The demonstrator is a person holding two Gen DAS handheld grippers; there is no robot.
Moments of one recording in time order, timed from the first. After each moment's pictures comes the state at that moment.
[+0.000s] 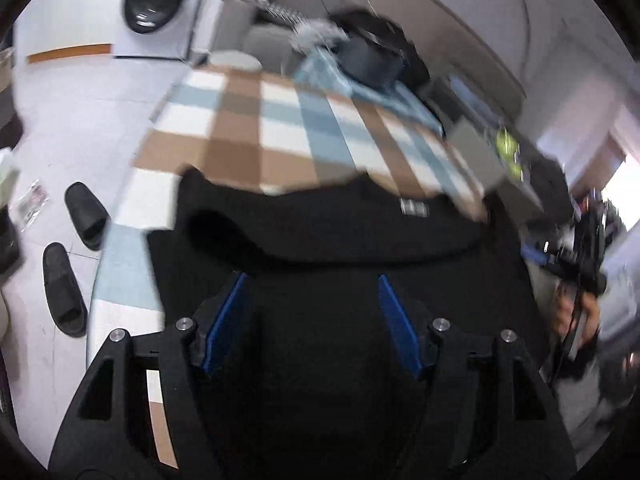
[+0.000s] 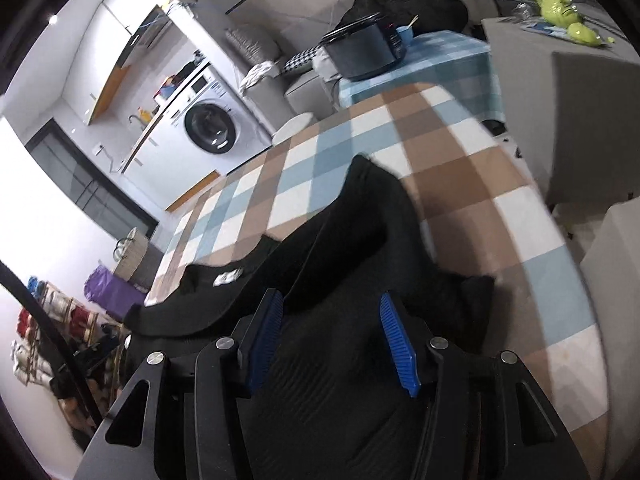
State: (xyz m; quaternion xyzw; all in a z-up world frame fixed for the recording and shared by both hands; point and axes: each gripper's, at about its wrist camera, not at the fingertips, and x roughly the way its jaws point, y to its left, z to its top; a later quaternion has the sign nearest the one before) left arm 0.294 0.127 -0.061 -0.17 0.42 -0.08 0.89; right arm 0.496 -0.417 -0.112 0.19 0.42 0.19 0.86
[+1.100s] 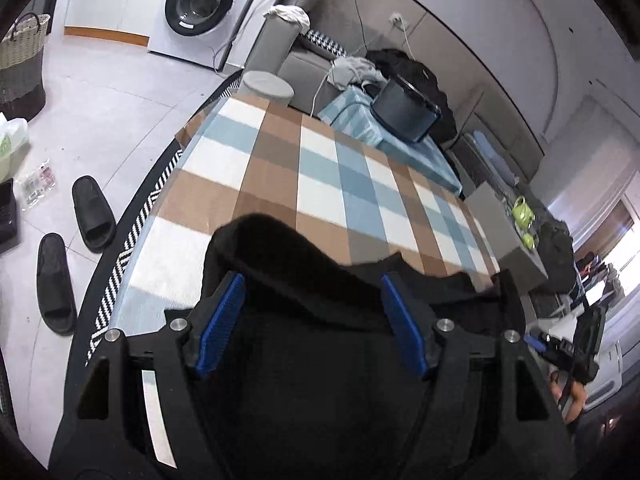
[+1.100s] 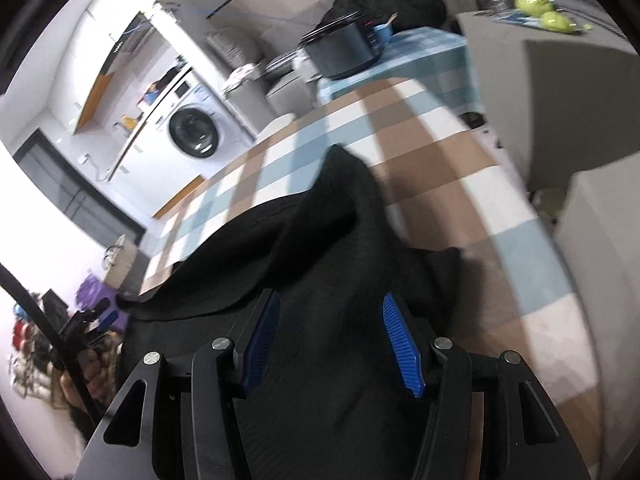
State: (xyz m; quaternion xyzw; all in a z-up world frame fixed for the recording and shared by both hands) left arm 0.328 0.174 -0.059 -0.26 0.37 -0.02 0.89; right arm 0.490 -0.422 -0.112 0.20 0.43 0.16 0.87
